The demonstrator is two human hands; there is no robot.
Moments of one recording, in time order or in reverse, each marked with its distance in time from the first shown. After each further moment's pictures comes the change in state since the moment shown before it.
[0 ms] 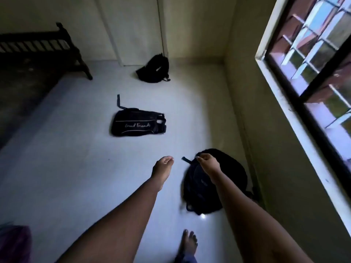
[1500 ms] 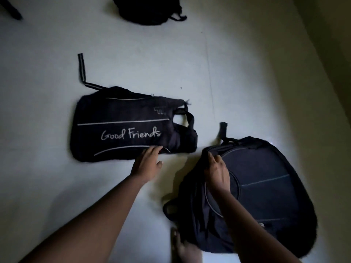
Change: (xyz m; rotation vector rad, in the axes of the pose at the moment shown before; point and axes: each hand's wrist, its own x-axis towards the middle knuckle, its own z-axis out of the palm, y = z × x) left_hand 0.782 -0.149 -0.124 0.852 -0.110 0.304; right_hand 0.629 -0.042 0.354 -0.504 0.180 -0.144
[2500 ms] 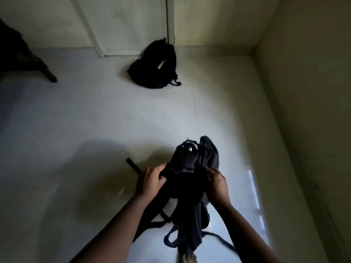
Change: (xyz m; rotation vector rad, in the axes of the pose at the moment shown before) left_hand -0.086 0.150 -0.274 -0.064 0.173 0.037; right_hand -0.044 -0.146 -0.298 0.270 0.016 -0.015
